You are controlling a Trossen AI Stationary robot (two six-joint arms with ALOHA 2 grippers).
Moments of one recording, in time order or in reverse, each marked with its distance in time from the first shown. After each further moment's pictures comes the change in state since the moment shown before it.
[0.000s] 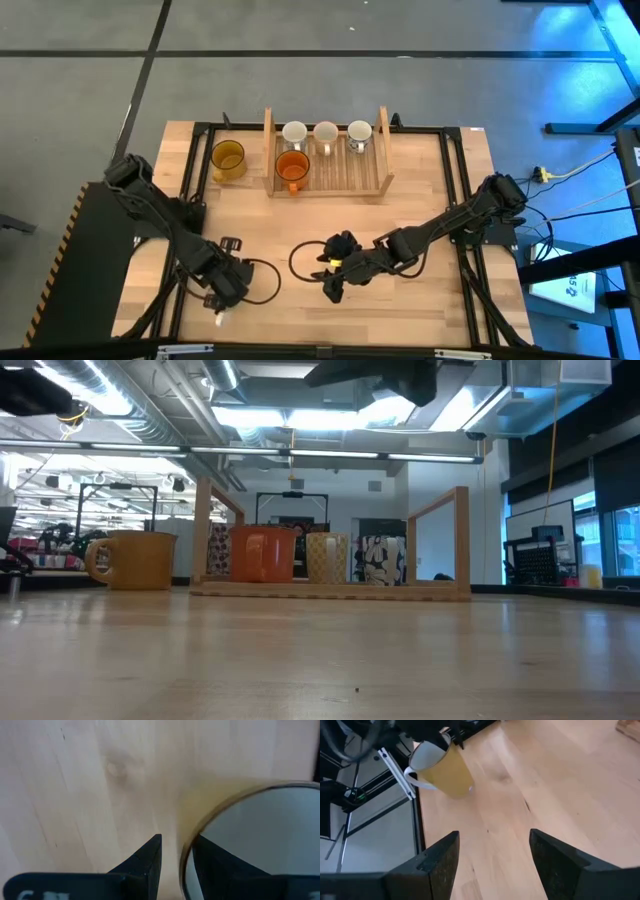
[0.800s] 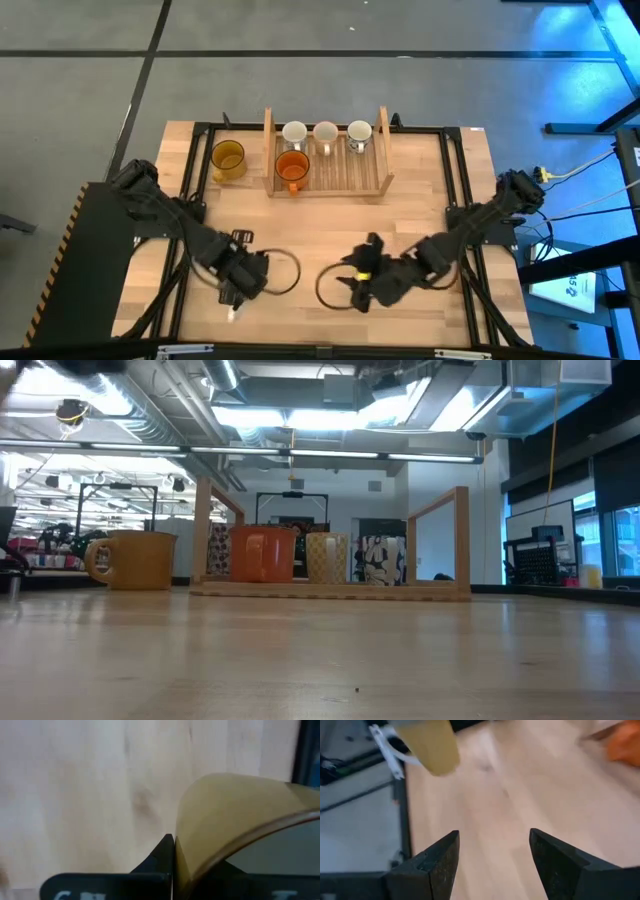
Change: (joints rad) left arm 0.134 0.081 0.275 -0.177 -0.024 0.063; right arm 0.148 -0.129 0.000 -0.269 0.208 -0.007
